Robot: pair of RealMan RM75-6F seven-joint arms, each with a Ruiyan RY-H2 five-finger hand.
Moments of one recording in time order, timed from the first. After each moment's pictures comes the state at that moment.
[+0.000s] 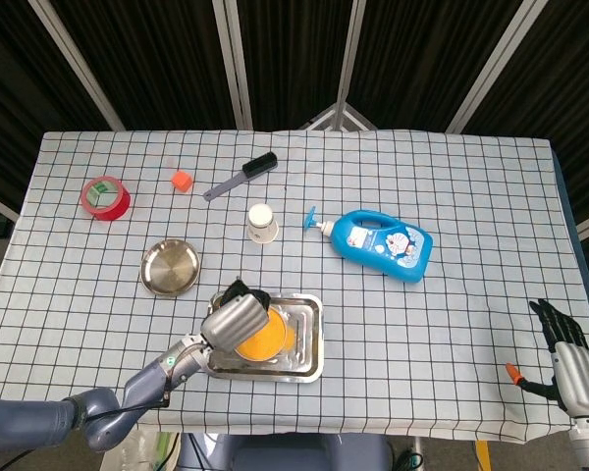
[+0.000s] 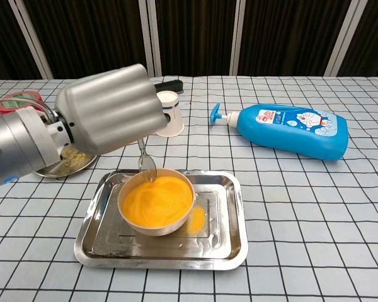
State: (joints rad) left arm -0.78 -1.58 -0.05 -1.62 1.51 1.12 1.45; right arm 0.02 -1.03 0.03 -1.78 -1.41 1.39 0.18
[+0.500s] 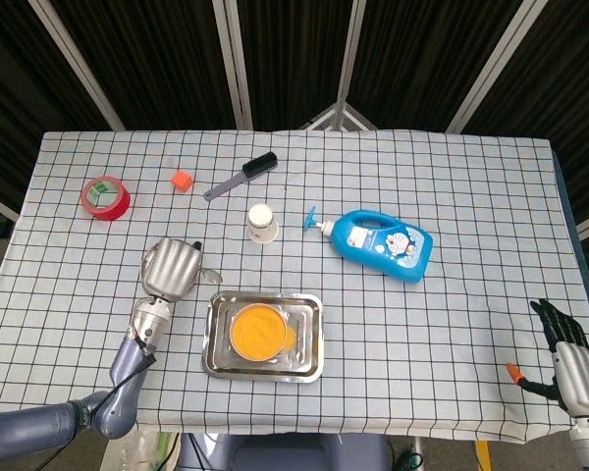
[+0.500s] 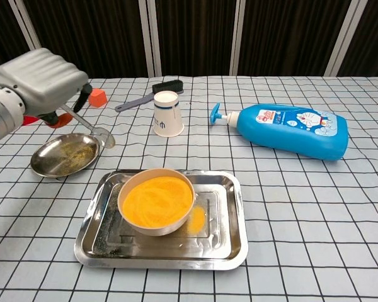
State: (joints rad) left arm -0.65 -1.62 -0.23 -1.53 1.09 1.23 1.21; right arm 0.02 -1.03 0.03 -1.78 -1.41 1.38 0.17
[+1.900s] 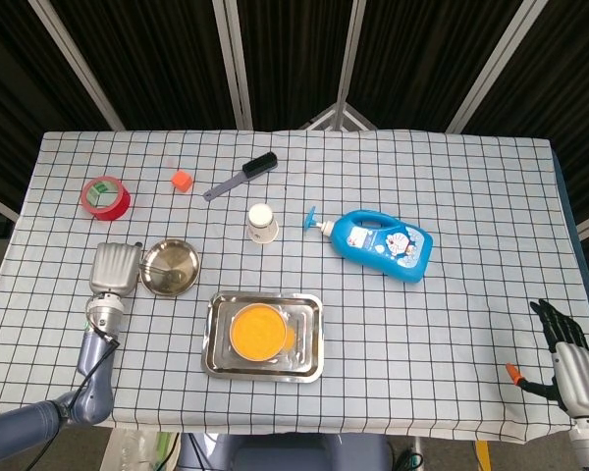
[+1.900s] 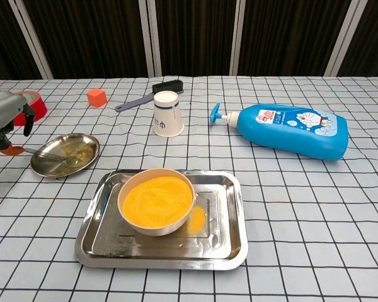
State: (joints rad) left arm -0.59 -1.61 -0.21 -1.32 0.94 1.19 0.86; right arm 0.02 -1.02 0.03 -1.78 -1.40 1.38 0.18
